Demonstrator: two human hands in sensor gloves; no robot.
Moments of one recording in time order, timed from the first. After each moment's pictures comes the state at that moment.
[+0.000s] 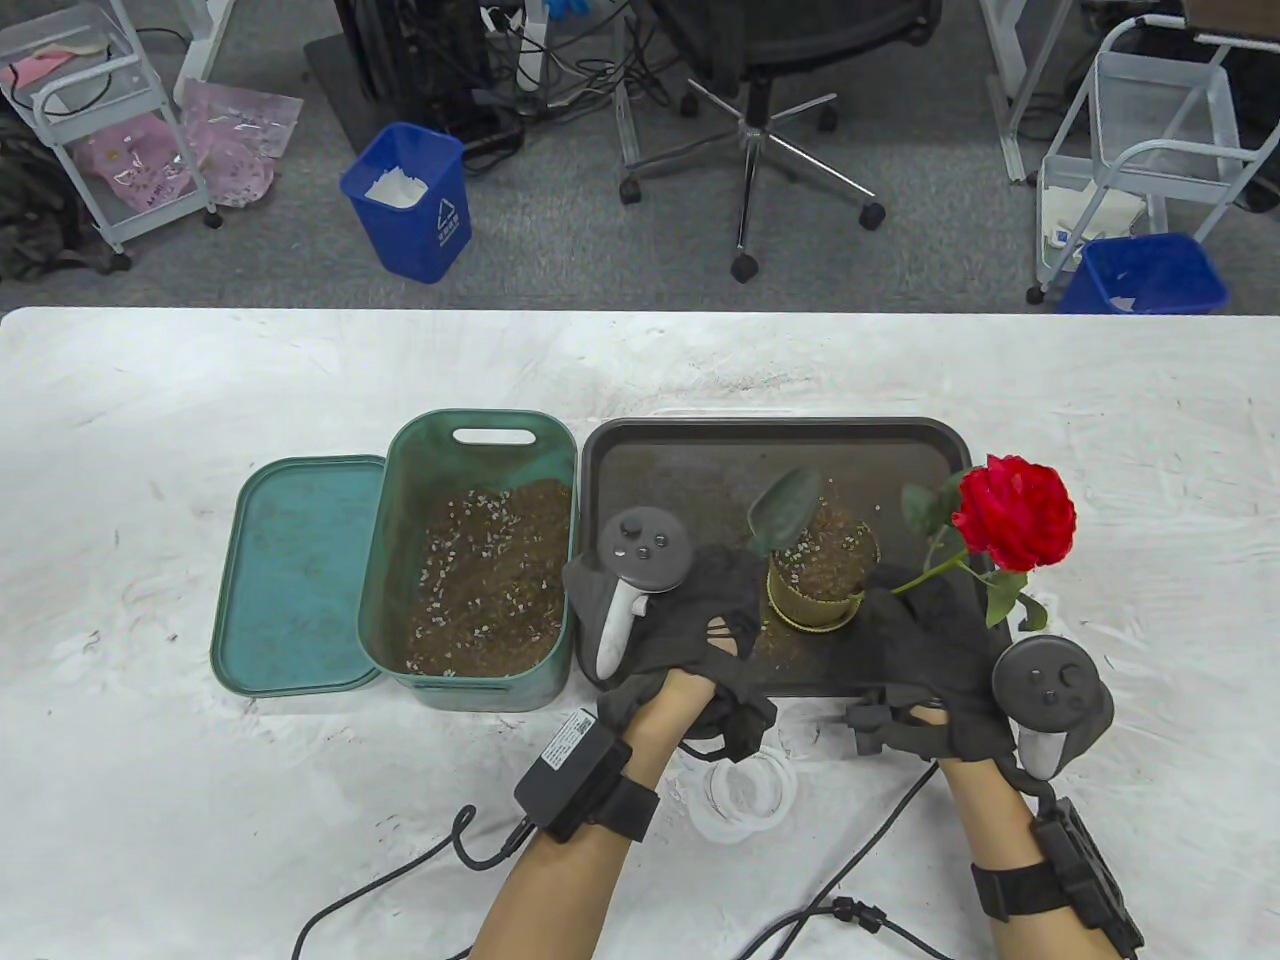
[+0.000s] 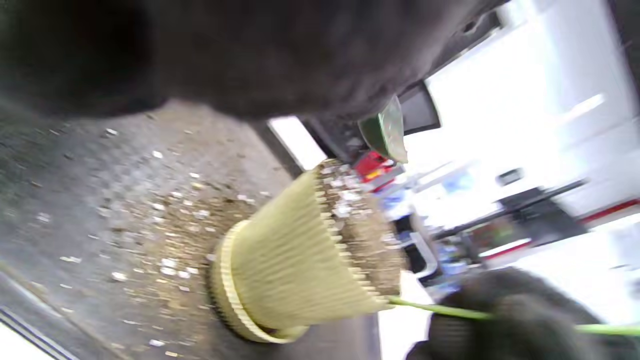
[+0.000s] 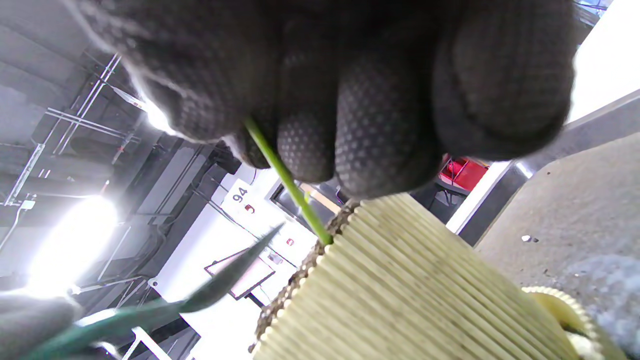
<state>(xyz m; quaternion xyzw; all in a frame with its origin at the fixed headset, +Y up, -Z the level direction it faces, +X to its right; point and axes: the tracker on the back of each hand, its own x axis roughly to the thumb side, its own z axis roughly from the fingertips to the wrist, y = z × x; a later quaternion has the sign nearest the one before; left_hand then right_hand) -0.036 -0.665 -0.264 -0.14 0.02 0.48 0.87 0.246 -0.706 -0.226 -0.01 -0.22 0.85 0.49</state>
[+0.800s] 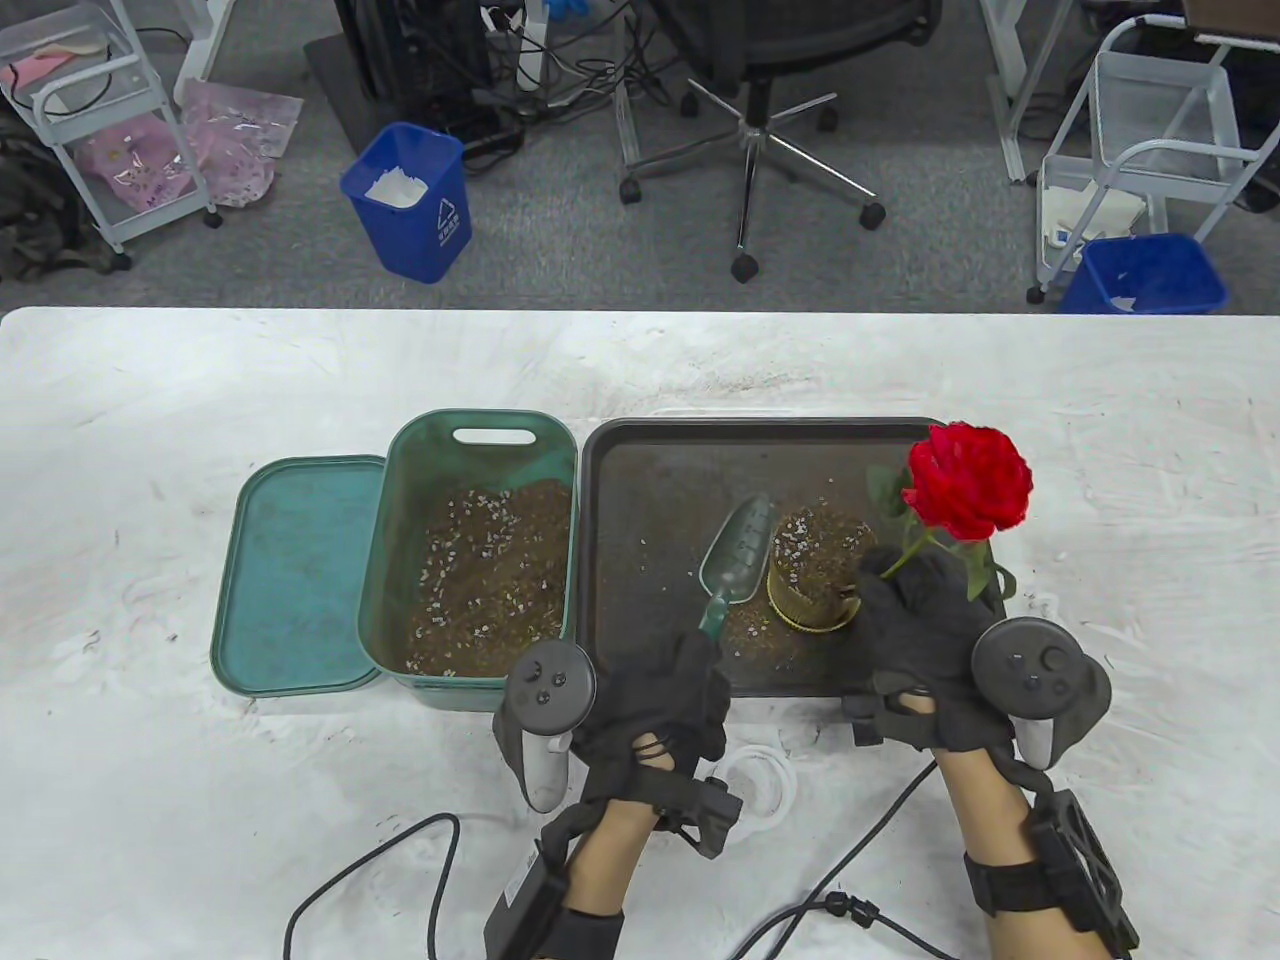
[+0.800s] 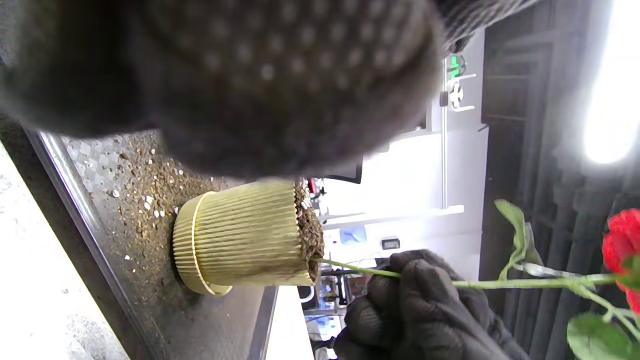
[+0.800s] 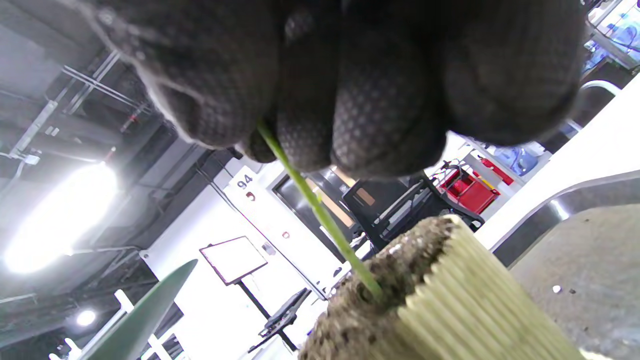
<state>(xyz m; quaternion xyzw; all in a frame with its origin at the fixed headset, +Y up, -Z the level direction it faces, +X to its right) -0.069 -0.720 -0.199 -0.07 -0.01 0.63 0.77 0.228 -0.663 -0.232 -0.01 -0.22 0.88 0.41</state>
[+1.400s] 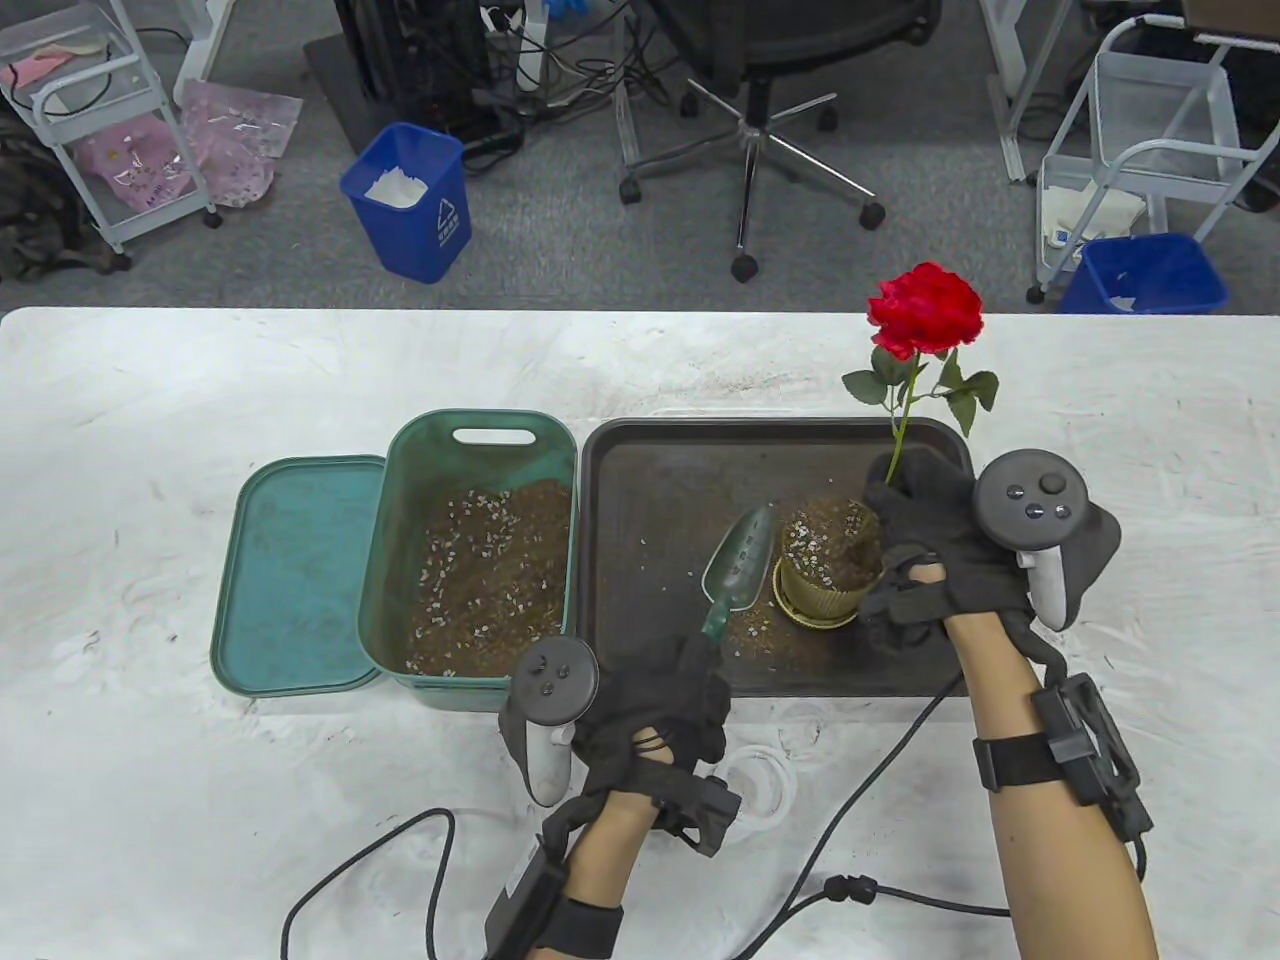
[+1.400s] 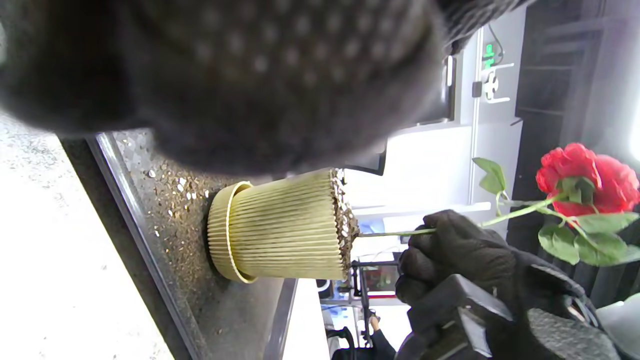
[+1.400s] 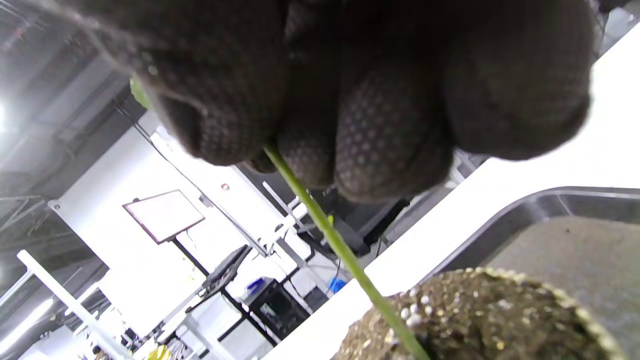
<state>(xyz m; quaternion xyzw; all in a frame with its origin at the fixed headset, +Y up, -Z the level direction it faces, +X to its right) -0.064 -0.736 -0.205 -0.11 0.01 0.64 0.76 0.238 -0.621 -0.310 -0.07 -0.10 0.91 0.39</state>
